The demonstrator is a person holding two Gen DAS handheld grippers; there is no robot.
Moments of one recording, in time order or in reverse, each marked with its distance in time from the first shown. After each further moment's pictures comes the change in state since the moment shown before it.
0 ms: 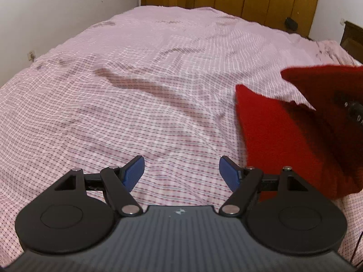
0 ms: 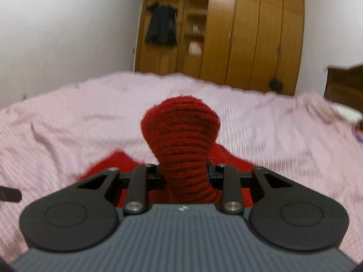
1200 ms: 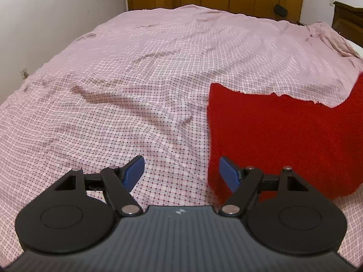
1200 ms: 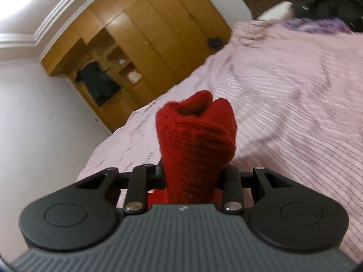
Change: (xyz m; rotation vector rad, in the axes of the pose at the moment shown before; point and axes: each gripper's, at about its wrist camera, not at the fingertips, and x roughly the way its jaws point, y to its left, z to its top) left arm 0.006 -0.067 0.012 0.109 0.017 0.016; right arm -0.035 -0.182 -0.050 0.776 -0.012 -0.018
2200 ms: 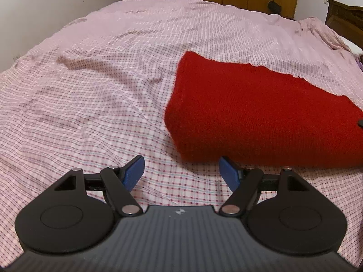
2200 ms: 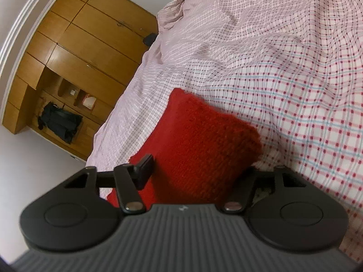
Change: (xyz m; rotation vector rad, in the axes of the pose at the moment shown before) left arm -0.005 -0.040 -0.059 -0.022 0.025 -0.045; right arm -0.009 -0.115 -0.058 0.453 0.007 -0.183
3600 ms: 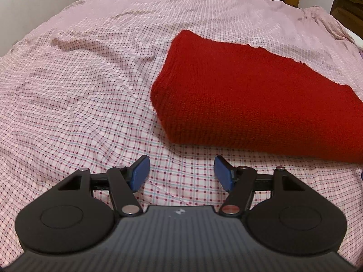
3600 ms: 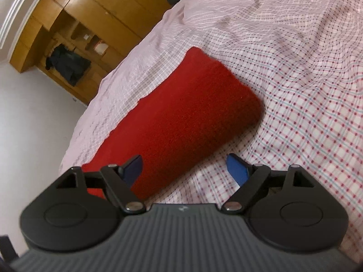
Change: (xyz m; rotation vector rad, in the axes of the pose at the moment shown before) left arm 0.012 -0.012 -0.007 -0.016 0.097 -0.005; right arm -0.044 0.008 -0.015 -0.187 0.207 0.018
